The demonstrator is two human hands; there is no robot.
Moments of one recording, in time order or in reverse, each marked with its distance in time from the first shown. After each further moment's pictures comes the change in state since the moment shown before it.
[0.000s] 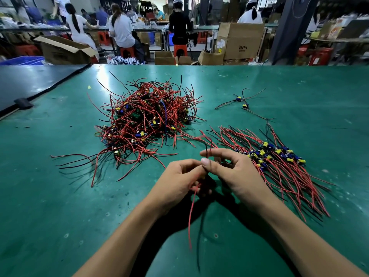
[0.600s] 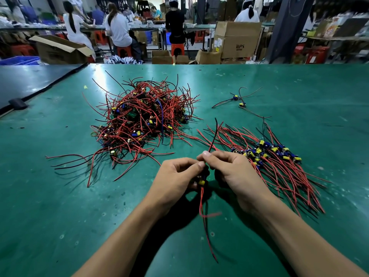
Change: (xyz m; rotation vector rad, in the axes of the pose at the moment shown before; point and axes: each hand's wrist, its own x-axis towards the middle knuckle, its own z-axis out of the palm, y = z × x) left_hand -0.001 -0.001 0.004 0.019 0.112 0.039; right_hand -0.001 -0.006 0.007 0.237 -0.008 0.211
